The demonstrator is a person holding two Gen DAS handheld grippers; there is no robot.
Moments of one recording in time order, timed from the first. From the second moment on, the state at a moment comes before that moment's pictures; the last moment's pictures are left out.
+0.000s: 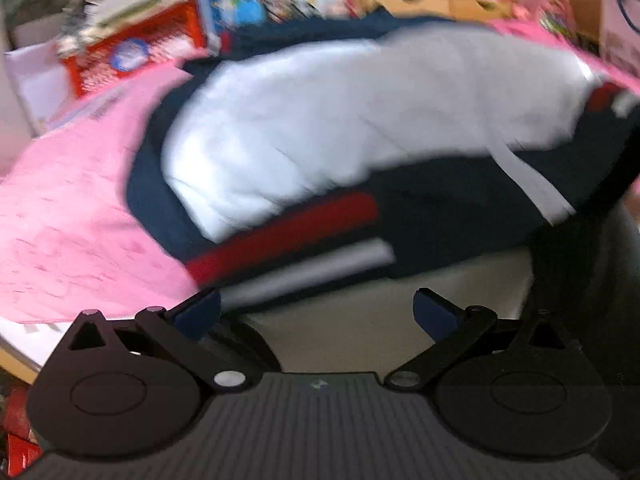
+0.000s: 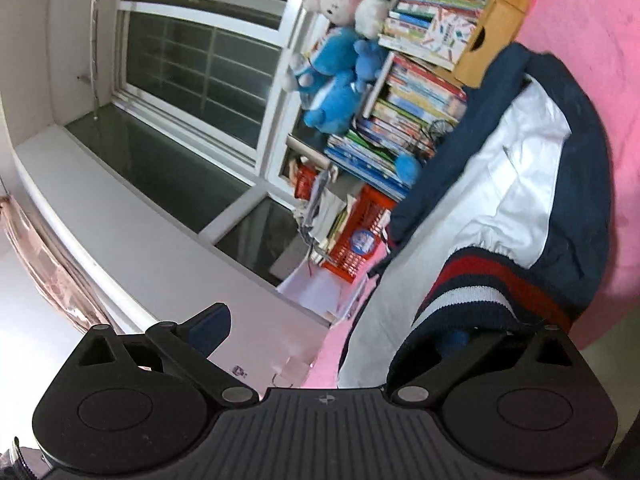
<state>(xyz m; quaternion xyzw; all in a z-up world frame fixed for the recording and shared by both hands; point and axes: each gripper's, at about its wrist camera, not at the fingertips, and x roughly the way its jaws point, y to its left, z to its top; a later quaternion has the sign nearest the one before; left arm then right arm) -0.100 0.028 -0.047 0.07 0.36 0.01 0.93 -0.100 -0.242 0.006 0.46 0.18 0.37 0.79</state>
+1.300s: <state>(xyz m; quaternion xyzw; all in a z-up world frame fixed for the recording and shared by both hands) 0.048 0.094 0.027 0.13 0.28 0.07 0.95 -0.112 -0.152 0.020 -0.24 0.16 0.26 0.92</state>
